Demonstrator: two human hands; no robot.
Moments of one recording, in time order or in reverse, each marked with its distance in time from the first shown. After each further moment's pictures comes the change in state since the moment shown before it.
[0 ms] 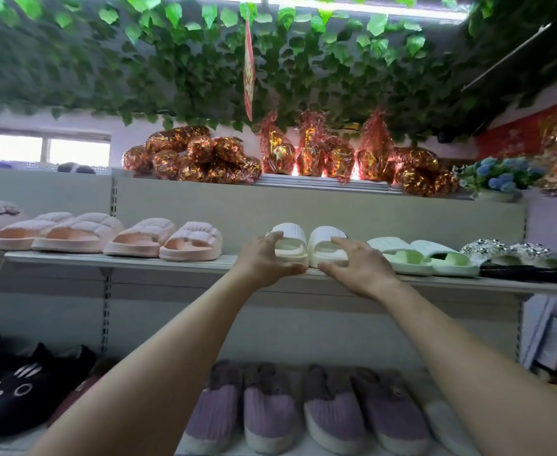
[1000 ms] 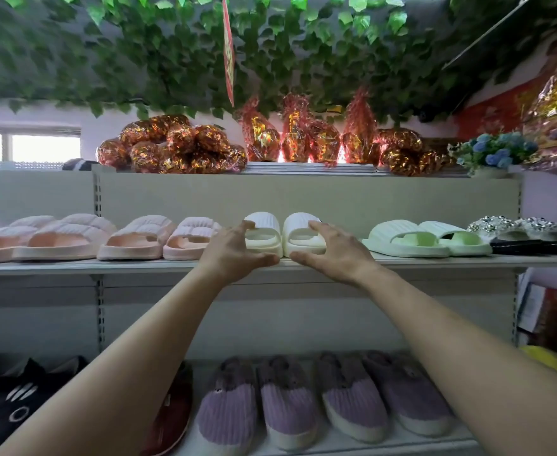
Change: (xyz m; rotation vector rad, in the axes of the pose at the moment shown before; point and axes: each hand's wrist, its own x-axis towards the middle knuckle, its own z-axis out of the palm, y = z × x) left_hand 0.005 -0.064 -0.035 0.015 0.072 0.023; right_hand 0.010 -0.052 0.027 0.093 -0.022 -0.067
